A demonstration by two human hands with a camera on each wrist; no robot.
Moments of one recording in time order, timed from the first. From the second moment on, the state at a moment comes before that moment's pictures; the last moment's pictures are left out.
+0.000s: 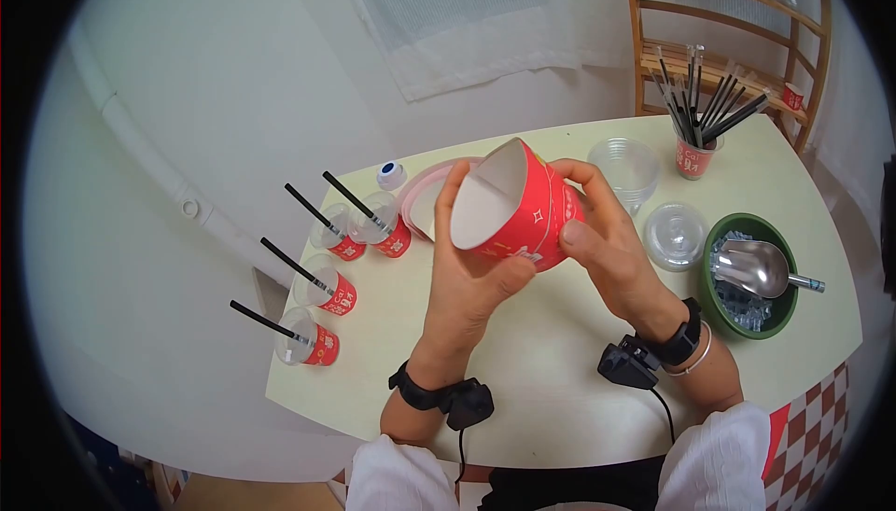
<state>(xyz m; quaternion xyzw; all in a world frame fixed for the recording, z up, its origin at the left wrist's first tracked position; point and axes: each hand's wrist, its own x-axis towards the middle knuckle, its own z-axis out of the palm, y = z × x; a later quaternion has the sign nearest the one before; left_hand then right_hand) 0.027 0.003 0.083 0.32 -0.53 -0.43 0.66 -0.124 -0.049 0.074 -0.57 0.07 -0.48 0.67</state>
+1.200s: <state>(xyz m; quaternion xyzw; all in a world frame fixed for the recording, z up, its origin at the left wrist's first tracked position) 0.039 -0.005 0.081 0.34 -0.46 -0.47 0.67 -0.180 -0.080 0.091 -0.59 0.24 -0.76 0.05</state>
